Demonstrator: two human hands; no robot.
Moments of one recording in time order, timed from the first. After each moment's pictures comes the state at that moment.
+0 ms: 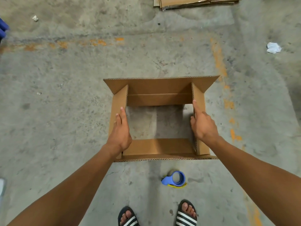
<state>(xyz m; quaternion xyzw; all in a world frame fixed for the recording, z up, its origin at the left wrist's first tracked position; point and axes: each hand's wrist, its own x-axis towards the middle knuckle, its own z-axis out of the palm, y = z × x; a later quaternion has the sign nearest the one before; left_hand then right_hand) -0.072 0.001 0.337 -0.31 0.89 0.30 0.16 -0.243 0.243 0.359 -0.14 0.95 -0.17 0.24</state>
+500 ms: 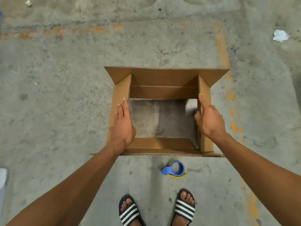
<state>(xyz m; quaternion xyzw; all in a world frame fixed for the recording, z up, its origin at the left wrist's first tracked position) -0.073 0.030 0.347 -0.36 0.88 0.28 0.13 -0.233 0.262 0.369 -0.13 0.95 -0.17 0.21</state>
